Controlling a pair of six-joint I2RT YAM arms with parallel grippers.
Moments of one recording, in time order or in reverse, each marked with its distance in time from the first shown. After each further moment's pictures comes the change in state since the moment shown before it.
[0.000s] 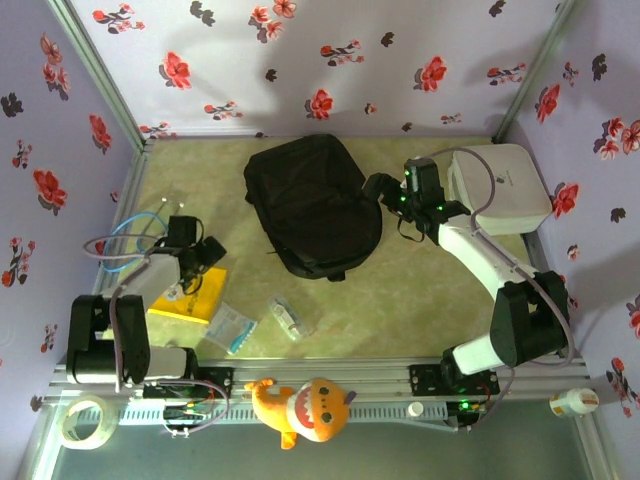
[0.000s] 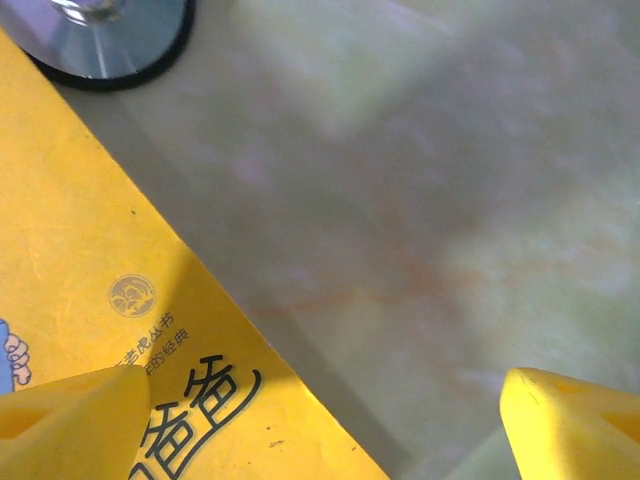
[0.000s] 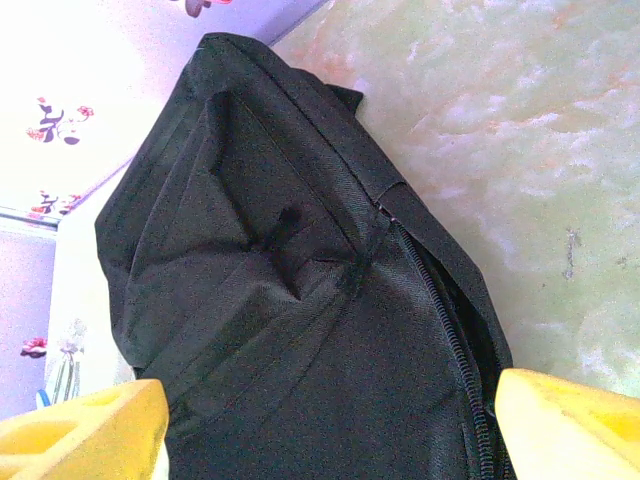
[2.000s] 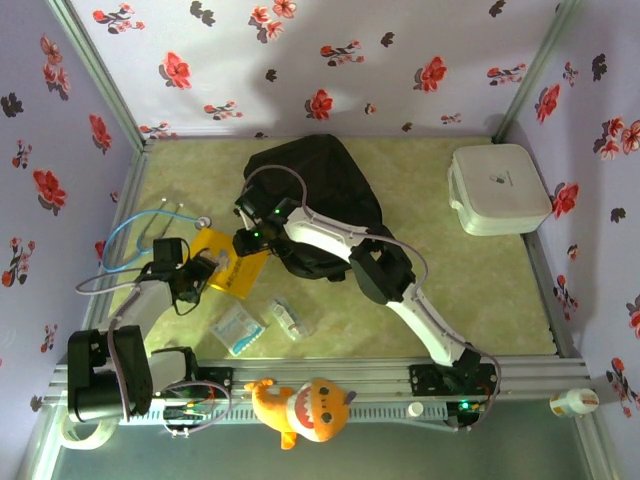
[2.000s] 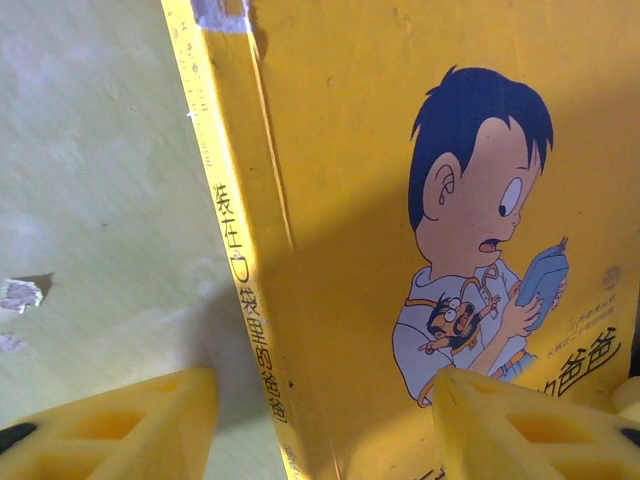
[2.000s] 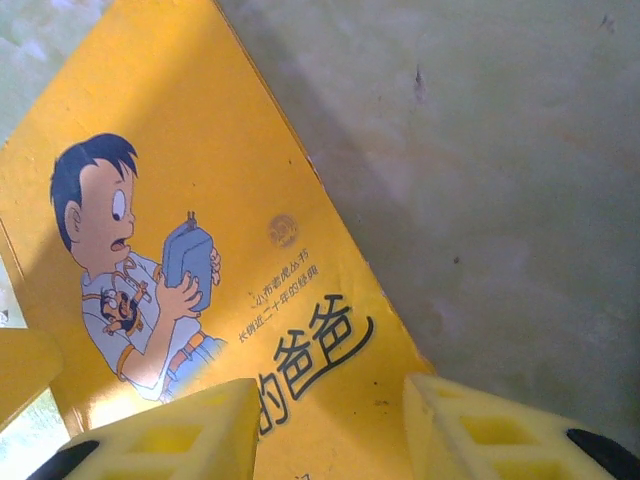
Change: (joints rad) left arm 0.151 -0.196 -0.209 0.052 0.205 -0.203; right arm 0.604 1.024 1.078 -0.423 -0.108 -0.318
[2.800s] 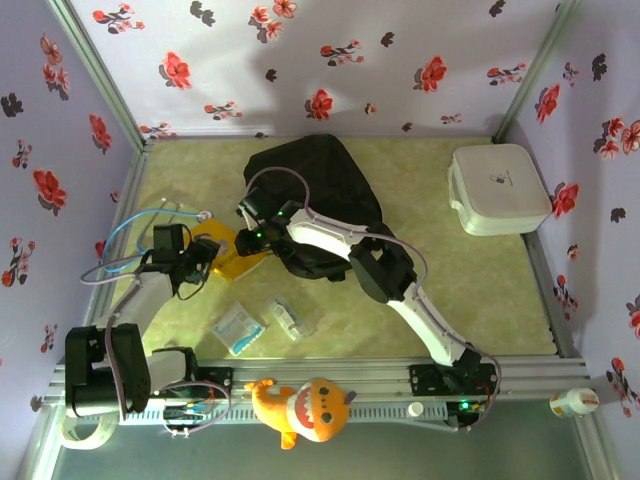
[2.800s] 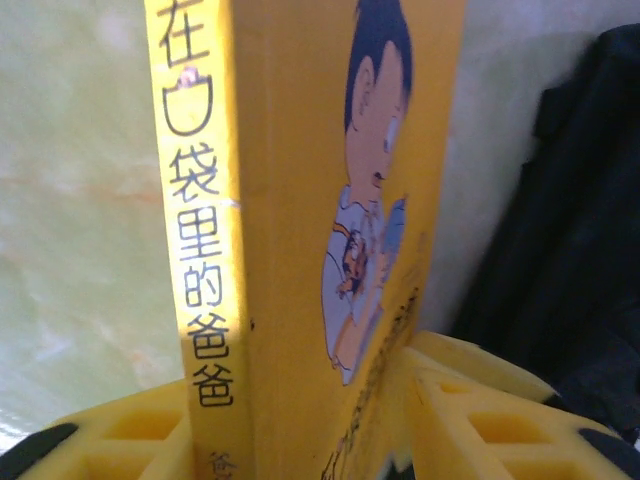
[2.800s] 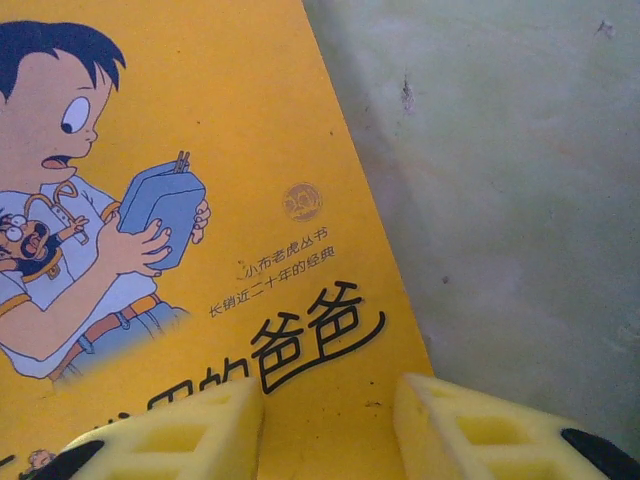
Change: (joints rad) left arm -0.053 0.018 0.090 0.093 0.096 -0.121; right arm -0.010 -0.006 -0.070 0.095 -0.024 0.004
